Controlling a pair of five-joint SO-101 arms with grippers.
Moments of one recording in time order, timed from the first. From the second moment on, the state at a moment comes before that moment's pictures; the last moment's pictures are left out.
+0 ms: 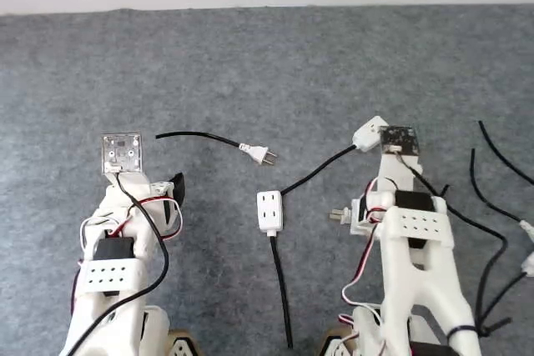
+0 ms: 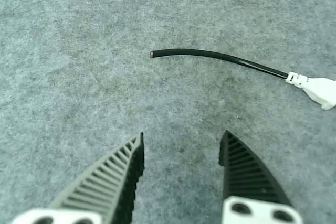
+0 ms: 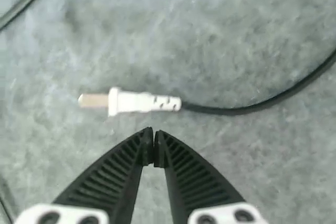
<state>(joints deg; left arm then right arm) -8.1 -49.3 80.0 27.8 5.4 4.7 -30.1 58.5 55.1 -0.4</state>
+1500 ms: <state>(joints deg) -8.1 -49.3 80.0 27.8 5.4 6.6 -7.9 41.4 52.1 -17.9</state>
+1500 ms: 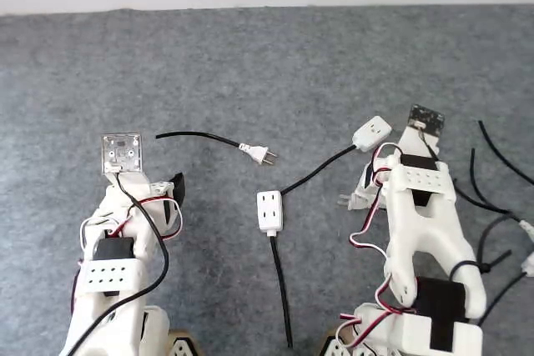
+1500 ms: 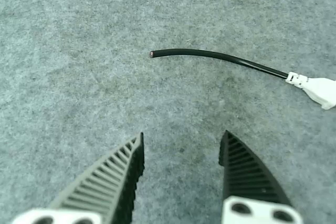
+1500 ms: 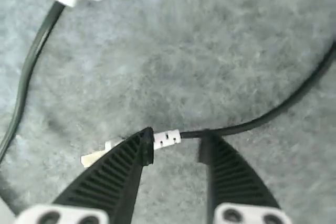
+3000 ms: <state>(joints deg) -8.1 -49.3 80.0 27.8 3.3 5.6 -5.6 40.2 53.1 -23.0</state>
